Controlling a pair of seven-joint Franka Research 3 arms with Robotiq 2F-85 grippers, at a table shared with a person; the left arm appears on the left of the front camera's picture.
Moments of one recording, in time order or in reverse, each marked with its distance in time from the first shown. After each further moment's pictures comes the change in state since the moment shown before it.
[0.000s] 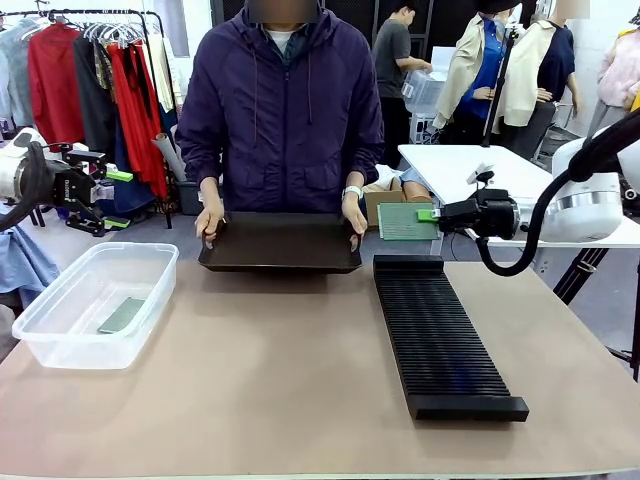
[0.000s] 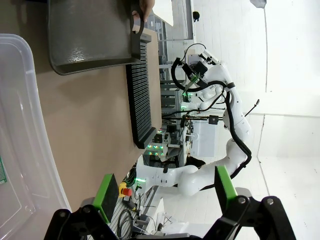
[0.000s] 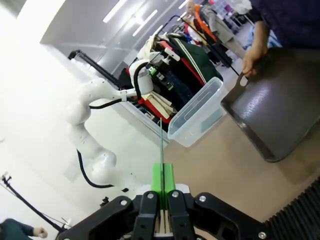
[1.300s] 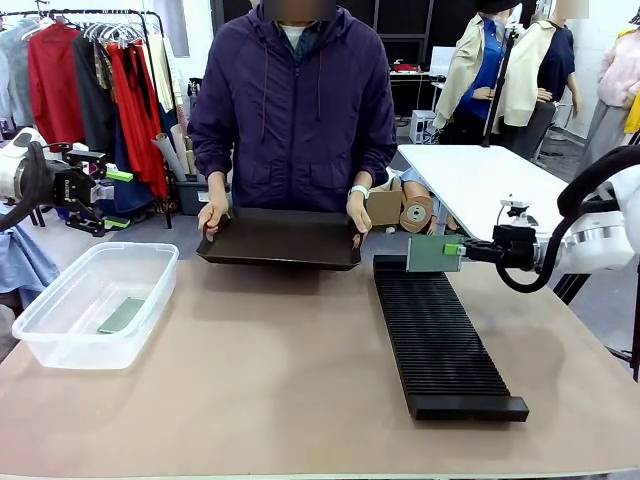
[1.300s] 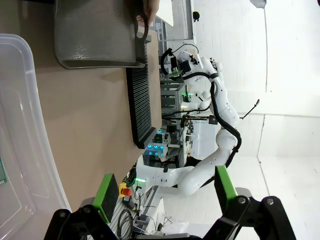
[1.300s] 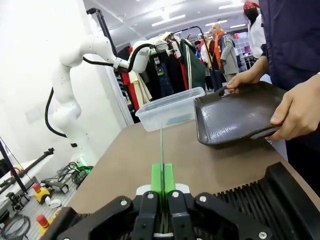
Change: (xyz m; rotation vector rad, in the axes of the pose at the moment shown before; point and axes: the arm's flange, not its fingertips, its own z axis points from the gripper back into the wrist) left arm 0.000 0.000 0.000 0.000 0.000 0.000; right arm -0.048 -0.073 0.071 0.015 -0.007 0.504
